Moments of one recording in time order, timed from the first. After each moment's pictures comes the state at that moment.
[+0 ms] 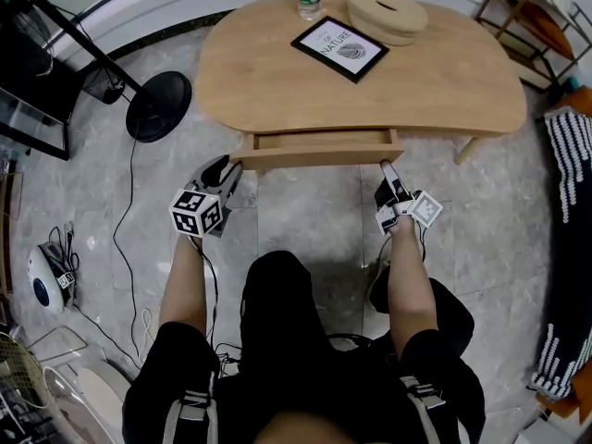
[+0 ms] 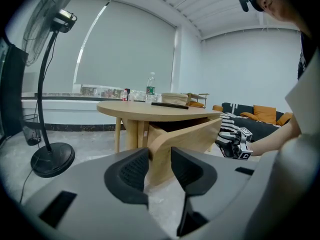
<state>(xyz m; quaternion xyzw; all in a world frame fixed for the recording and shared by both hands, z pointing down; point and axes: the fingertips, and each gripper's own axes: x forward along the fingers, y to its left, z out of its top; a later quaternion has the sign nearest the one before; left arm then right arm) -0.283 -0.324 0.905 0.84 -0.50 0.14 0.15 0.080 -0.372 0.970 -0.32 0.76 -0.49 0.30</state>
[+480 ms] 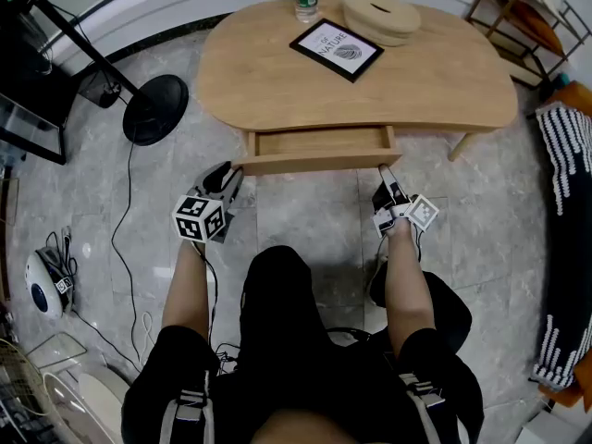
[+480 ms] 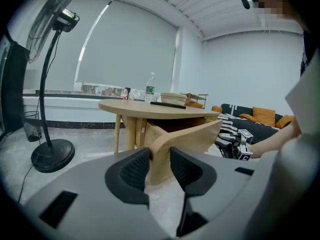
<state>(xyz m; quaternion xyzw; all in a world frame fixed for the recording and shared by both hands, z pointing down) -0.285 -0.302 0.904 0.84 -0.50 0.14 0.16 0.081 -0.349 0.973 -0.34 0.74 -0.49 0.30</state>
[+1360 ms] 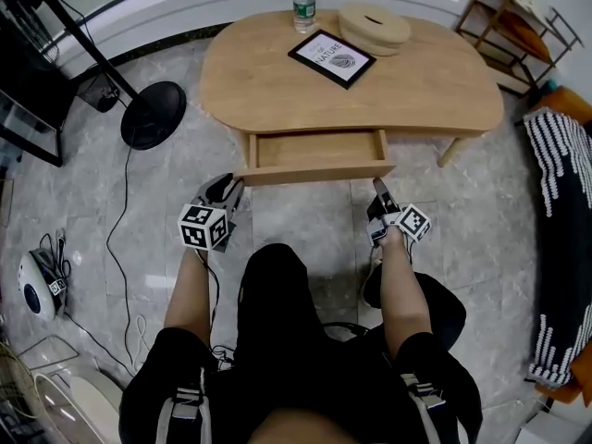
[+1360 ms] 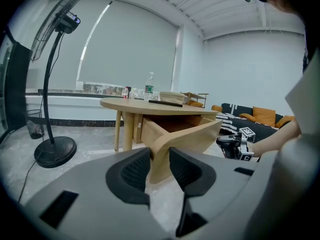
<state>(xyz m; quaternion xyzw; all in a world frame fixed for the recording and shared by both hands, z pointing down) -0.279 -0.266 0.903 0.84 -0.51 0.14 0.16 0.093 -0.312 0.987 -0.41 0.72 -0.49 0.26</state>
